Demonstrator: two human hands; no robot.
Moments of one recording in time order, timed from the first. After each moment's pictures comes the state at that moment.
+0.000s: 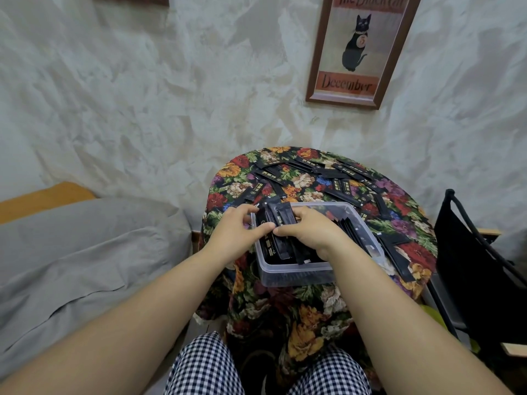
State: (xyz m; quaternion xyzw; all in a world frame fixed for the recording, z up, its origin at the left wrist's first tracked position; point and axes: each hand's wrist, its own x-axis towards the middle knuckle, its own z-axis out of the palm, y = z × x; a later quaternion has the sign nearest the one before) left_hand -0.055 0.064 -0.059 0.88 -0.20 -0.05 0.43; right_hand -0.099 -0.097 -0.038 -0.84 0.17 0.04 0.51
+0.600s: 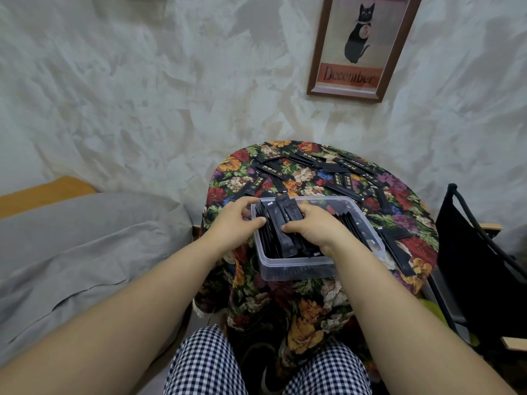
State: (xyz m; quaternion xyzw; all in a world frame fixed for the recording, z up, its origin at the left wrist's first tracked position) left_hand -0.044 0.064 -0.063 0.86 -0.20 -0.09 0.46; right_hand -0.101 -0.106 -0.046 -0.85 0.17 0.02 0.50
